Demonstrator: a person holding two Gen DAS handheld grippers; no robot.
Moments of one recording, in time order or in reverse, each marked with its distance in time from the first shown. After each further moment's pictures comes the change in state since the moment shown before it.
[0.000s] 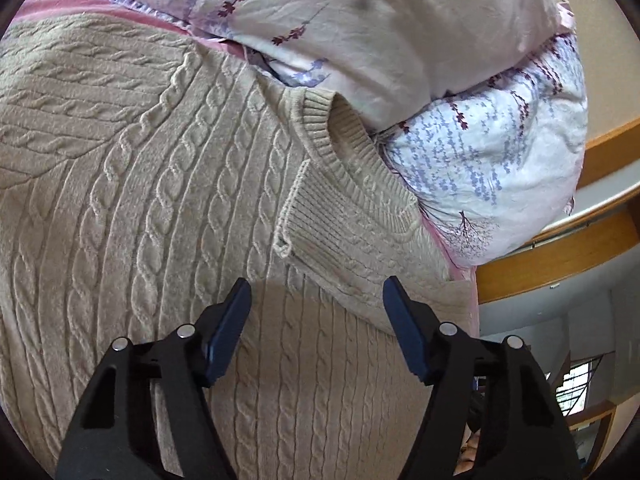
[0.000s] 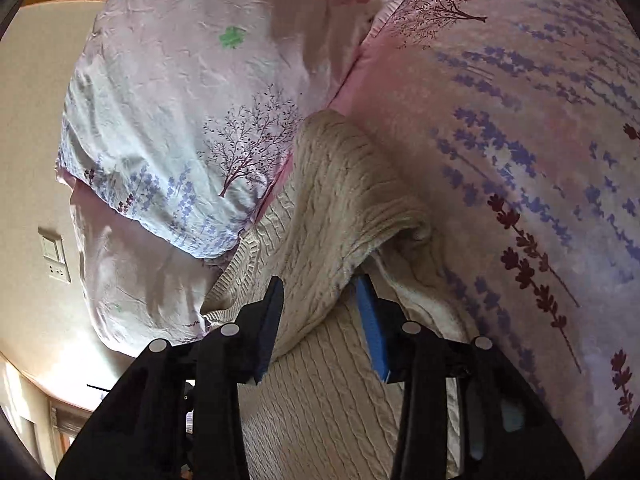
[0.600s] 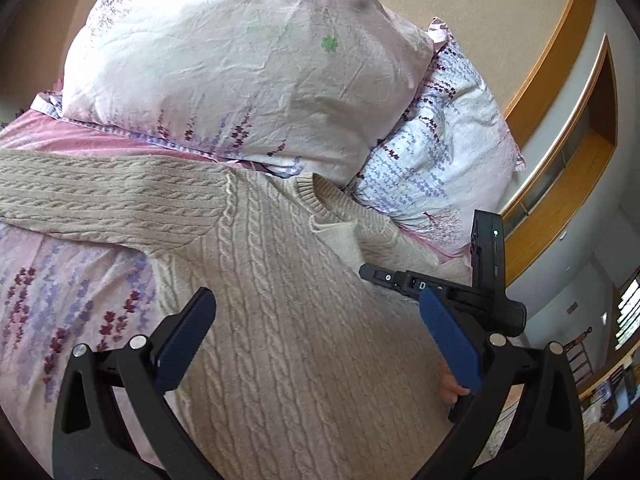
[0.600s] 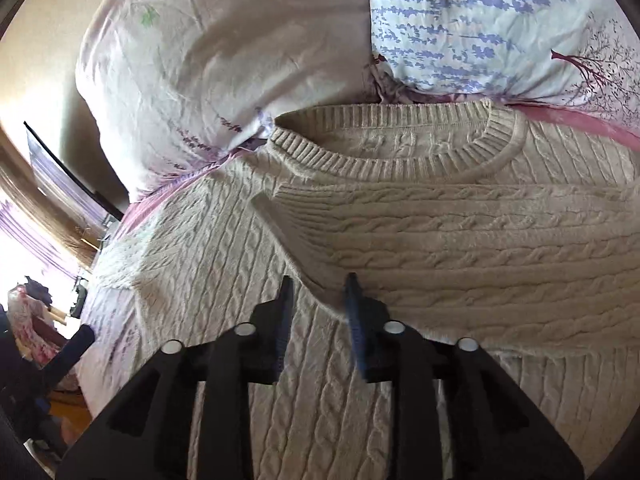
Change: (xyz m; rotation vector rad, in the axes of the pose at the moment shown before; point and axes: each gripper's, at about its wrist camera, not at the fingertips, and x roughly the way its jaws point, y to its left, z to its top) left arm -0.132 0.013 -0.052 0.363 -0.268 -0.023; right arm 0.151 0.166 -0.150 -0.797 0.313 -0.068
